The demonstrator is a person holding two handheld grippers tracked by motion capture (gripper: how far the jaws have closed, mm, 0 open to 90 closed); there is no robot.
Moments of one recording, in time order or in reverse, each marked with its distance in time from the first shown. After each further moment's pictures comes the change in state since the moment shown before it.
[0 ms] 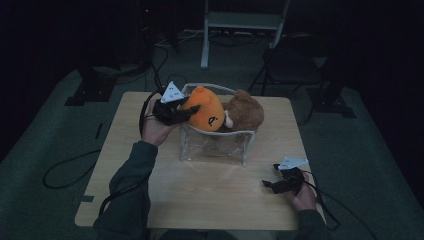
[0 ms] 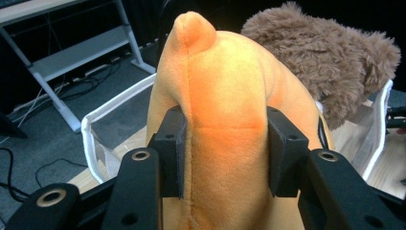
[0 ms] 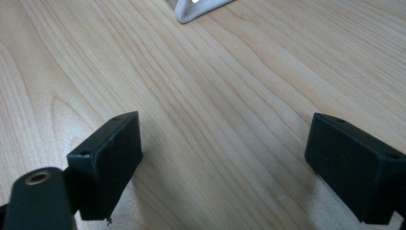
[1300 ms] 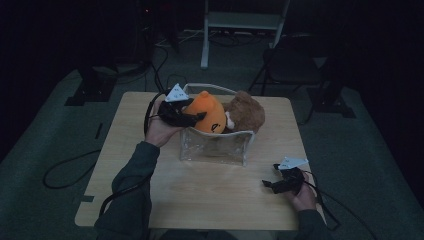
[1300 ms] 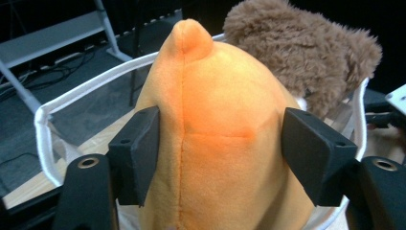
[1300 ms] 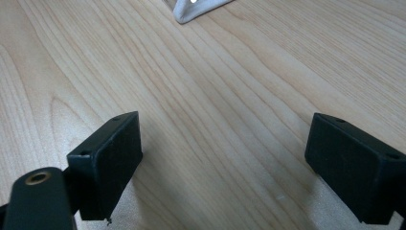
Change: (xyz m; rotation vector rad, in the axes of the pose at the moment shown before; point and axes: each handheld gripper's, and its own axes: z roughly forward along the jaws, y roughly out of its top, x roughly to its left) left arm 0.000 -0.004 0.013 0.009 -0.099 -0.062; right arm 0.000 0.000 0.000 0.001 -0.002 0.004
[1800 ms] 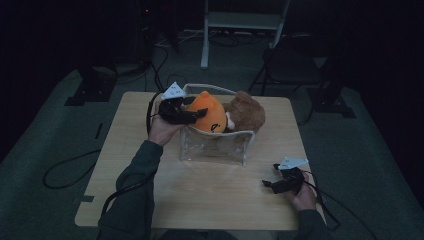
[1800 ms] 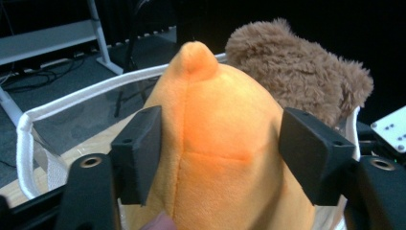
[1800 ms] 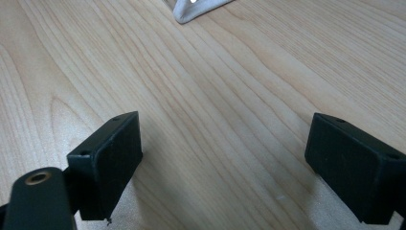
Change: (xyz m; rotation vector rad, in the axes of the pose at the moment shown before) left arm 0.008 -0.004 0.006 -0.075 -0.029 -0.083; right arm 0.000 0.000 0.000 0.001 -0.001 -0.001
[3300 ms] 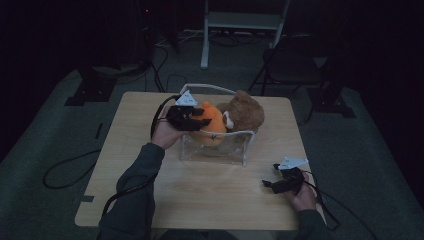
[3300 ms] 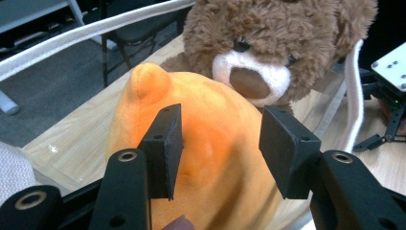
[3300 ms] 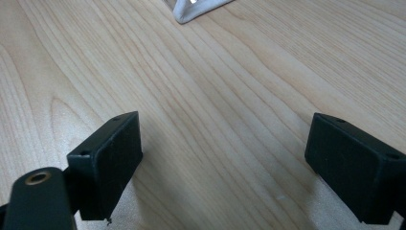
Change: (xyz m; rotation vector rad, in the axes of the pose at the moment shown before) left arm -0.013 -0.009 0.021 0.187 -0.051 0.095; right arm 0.000 0.000 0.000 0.001 0.000 0.002
